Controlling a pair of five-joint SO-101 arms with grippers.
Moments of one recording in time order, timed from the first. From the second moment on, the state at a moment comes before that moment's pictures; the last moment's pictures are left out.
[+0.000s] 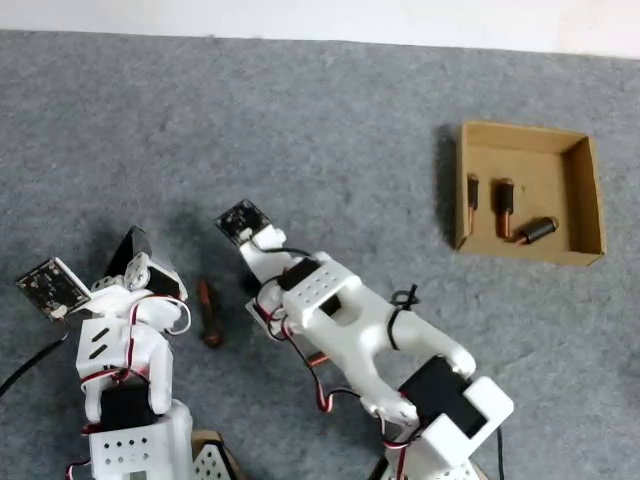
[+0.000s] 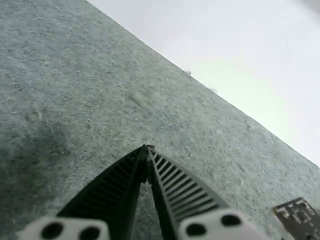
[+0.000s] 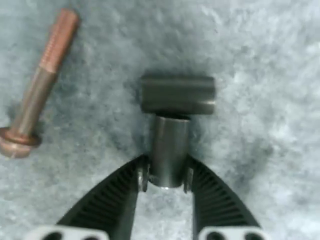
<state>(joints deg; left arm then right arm) -15.3 -103.7 95.6 31.5 34.9 -47.9 4.9 33.1 41.5 3.1</state>
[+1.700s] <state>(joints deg) -8.8 -103.7 95.8 31.5 34.9 -33.3 -39.8 65.0 26.4 3.2</state>
